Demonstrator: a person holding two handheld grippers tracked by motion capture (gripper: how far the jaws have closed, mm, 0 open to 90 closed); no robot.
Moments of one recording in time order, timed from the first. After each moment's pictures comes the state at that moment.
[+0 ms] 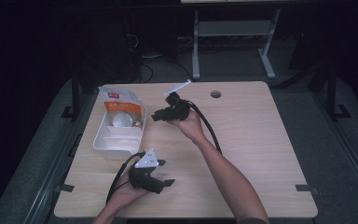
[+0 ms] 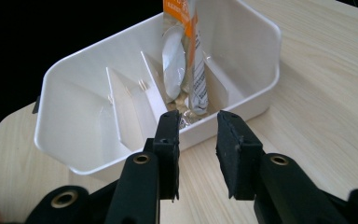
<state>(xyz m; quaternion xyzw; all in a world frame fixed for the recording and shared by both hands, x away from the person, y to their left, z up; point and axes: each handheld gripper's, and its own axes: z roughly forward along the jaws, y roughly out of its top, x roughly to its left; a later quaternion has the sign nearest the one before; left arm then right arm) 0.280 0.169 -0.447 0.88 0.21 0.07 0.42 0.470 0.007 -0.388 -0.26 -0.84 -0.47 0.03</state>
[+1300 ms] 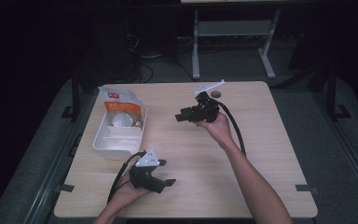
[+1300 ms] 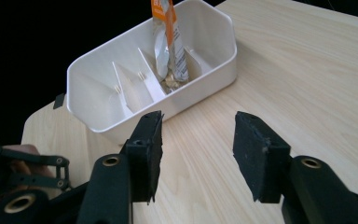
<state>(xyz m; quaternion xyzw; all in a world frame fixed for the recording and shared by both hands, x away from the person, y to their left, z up) 0.282 0.167 -0.448 0.88 0.22 0.06 0.42 0.450 -0.081 -0.375 -0.29 -0.82 -0.50 0.04</state>
